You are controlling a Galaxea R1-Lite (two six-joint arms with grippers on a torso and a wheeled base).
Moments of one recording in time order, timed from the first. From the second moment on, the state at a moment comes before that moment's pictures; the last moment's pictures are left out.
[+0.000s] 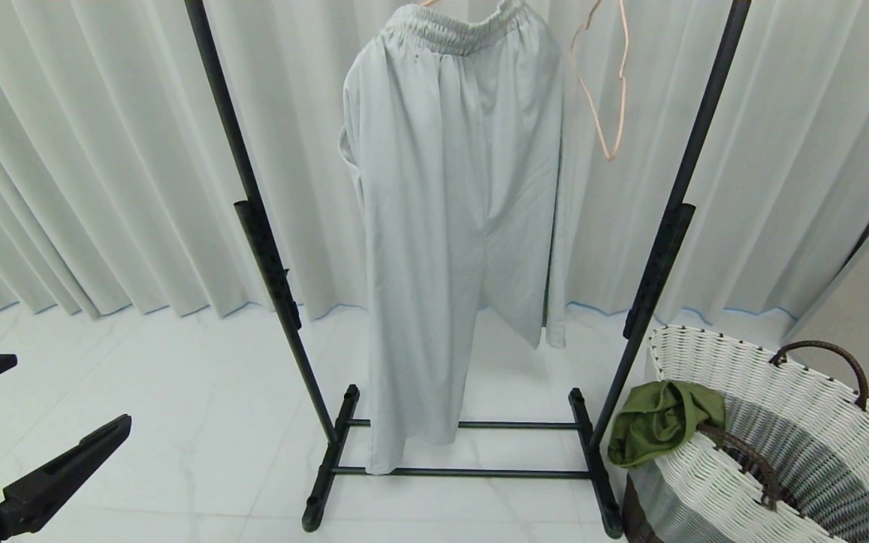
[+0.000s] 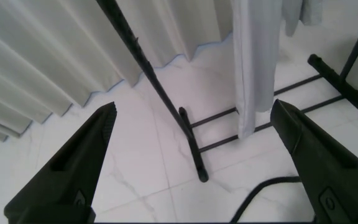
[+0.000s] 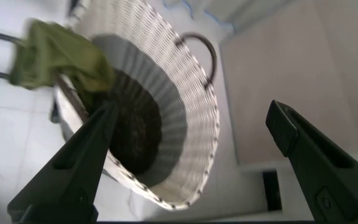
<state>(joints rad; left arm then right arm) 0.05 0.77 -0.48 -0.08 -0.28 0.41 -0.10 0.98 -0.58 -0.04 -0.14 -0.45</state>
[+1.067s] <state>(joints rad) -0.02 0.89 -0.49 -0.08 -0.28 0.36 0.13 1.28 -0.43 -0.28 -0.06 -0.51</state>
